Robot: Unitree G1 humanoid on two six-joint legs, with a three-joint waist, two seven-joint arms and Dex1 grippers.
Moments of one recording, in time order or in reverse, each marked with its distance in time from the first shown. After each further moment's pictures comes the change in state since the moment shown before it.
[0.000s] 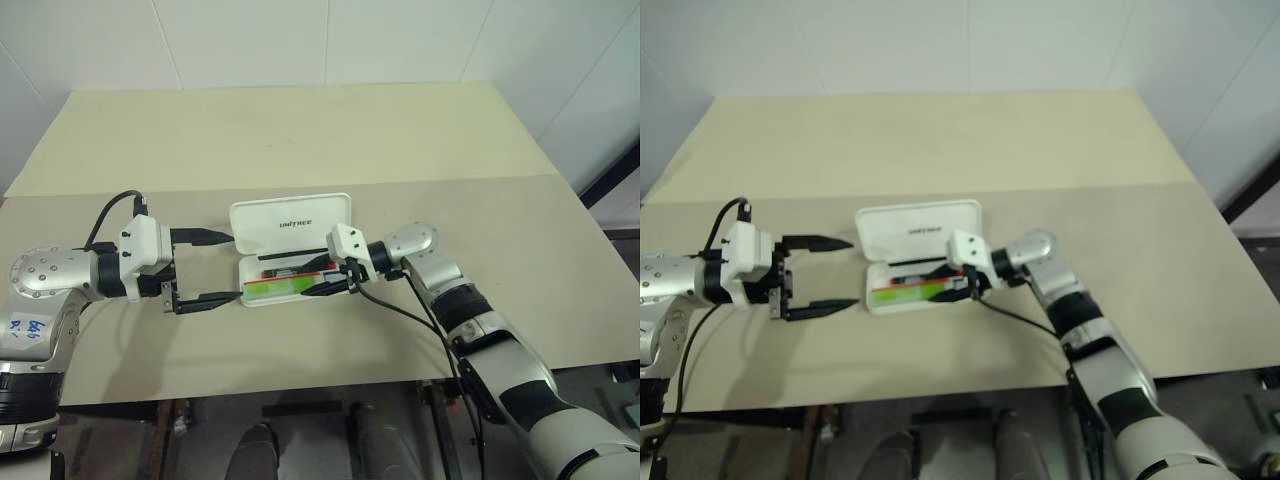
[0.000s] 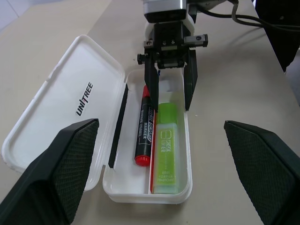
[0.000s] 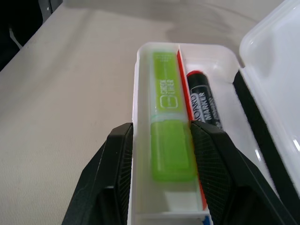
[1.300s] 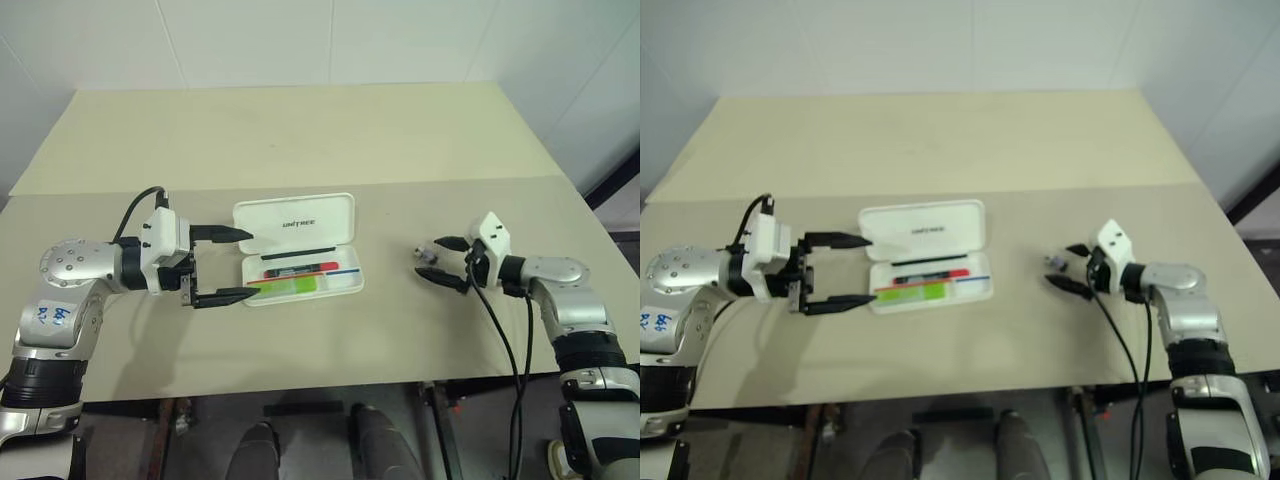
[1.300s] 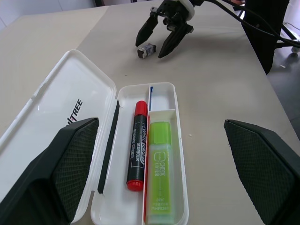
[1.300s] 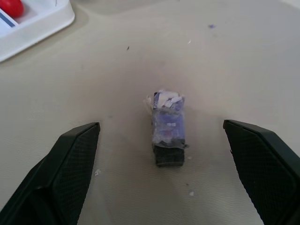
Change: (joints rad) left arm -0.084 -0.064 -0.067 0.028 -0.008 0.040 -0.013; right arm 0.333 -0.379 -0.325 -0.120 0.087 0.216 -0.318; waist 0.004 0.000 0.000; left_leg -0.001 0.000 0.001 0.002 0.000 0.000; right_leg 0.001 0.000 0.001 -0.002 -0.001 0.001
